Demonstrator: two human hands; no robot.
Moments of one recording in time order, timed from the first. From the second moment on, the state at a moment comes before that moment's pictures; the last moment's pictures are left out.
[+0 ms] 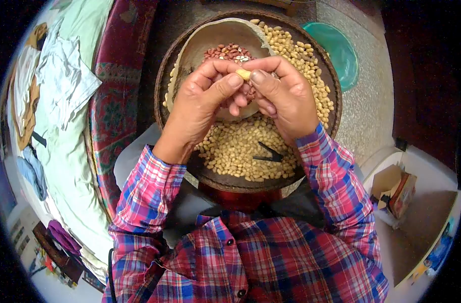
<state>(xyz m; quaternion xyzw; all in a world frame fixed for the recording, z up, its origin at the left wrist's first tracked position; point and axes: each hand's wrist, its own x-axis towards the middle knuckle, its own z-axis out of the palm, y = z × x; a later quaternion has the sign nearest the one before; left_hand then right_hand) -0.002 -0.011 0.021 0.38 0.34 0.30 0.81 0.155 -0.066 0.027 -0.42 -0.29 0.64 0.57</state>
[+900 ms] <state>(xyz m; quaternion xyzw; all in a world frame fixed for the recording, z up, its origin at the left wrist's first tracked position) -0.001 -0.011 0.022 0.37 0.34 0.35 0.79 0.160 -0.067 0.023 -0.46 -0.31 0.64 0.52</state>
